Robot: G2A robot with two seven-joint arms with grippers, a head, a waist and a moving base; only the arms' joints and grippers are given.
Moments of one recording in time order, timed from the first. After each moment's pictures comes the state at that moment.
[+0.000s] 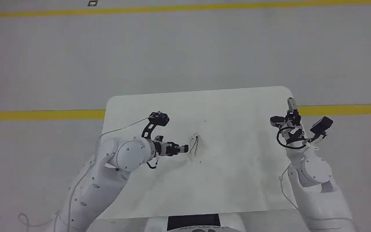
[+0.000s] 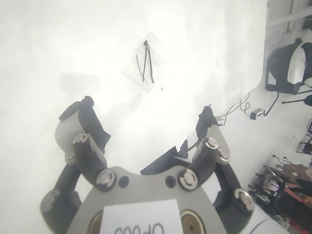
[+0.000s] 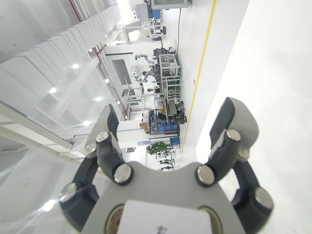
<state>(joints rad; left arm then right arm) 1.35 -1.08 -1.10 -2.00 0.71 0.29 -1.18 -1.73 -1.15 1.60 -1.80 0.42 0.00 0.00</state>
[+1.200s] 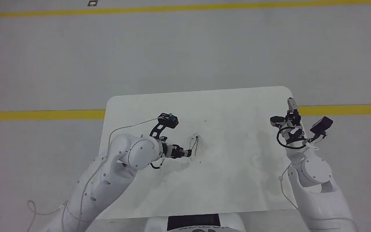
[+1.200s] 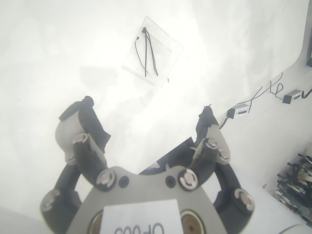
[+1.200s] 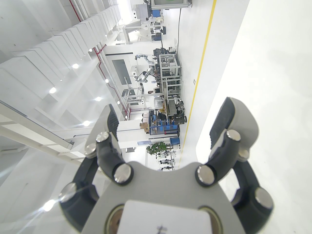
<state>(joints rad) 1.26 -1.09 -0.99 -1.96 0.78 0.29 -1.25 -1.73 -1.15 1.60 -1.80 0.42 0.00 0.00</state>
